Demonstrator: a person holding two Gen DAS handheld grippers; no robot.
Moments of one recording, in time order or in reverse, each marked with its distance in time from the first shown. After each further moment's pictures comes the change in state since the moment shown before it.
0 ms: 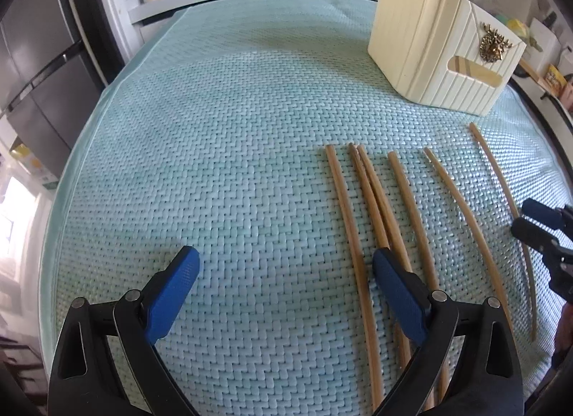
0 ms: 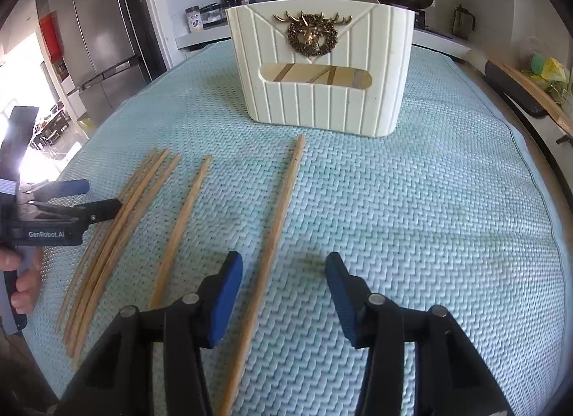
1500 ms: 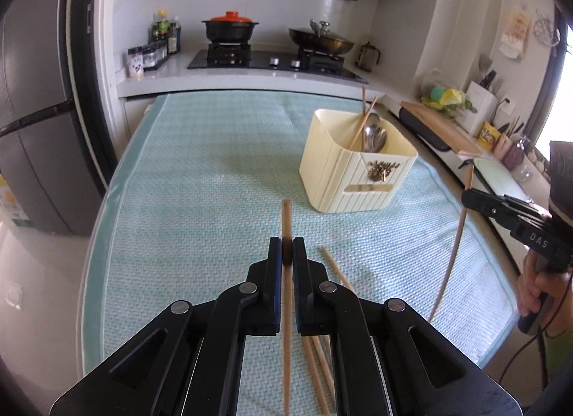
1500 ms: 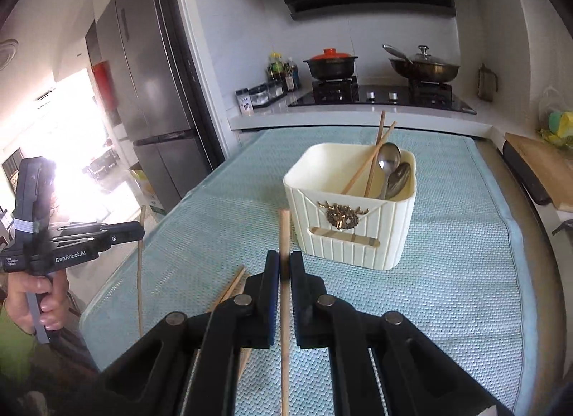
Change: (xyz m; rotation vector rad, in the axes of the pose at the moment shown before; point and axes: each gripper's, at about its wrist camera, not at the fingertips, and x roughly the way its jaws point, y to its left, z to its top) left arm -0.162 0.004 0.013 -0.013 -0.295 -0.212; right arm -0.129 -0.002 0.073 -0.038 -0.271 0.200
